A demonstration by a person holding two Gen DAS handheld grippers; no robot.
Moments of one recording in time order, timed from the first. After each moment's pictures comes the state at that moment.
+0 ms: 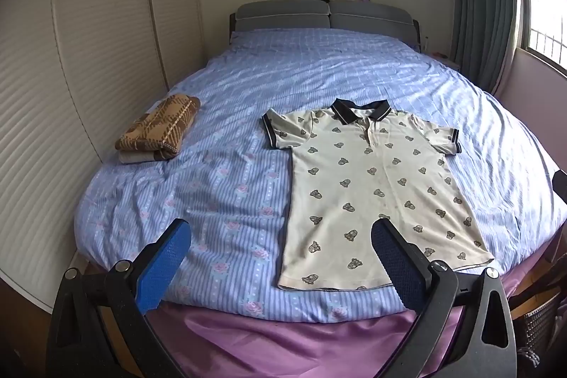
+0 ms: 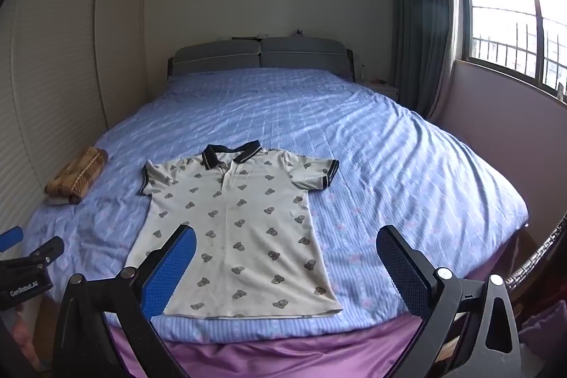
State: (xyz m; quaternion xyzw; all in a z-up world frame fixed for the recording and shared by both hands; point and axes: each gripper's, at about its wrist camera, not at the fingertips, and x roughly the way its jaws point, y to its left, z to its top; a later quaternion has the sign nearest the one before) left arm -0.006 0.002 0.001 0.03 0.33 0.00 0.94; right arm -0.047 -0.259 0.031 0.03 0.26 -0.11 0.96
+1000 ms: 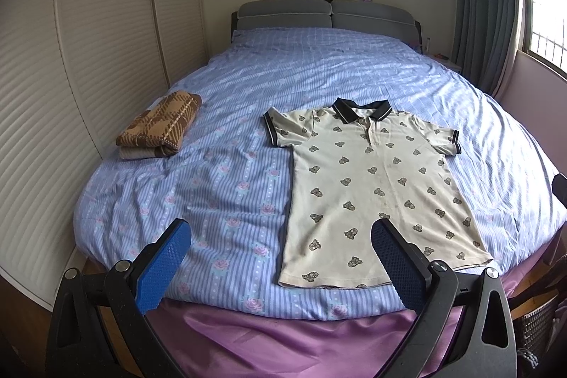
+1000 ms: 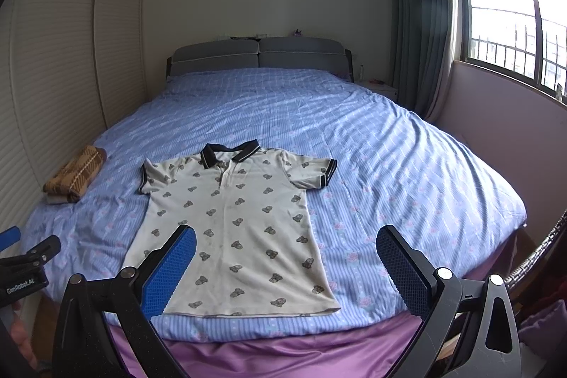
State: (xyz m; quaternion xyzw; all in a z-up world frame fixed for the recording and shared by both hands) left arm -0.004 0.008 -0.003 0.03 0.34 0.00 0.94; right arm -0.048 -0.259 0.030 0.03 0.26 -0.11 0.96
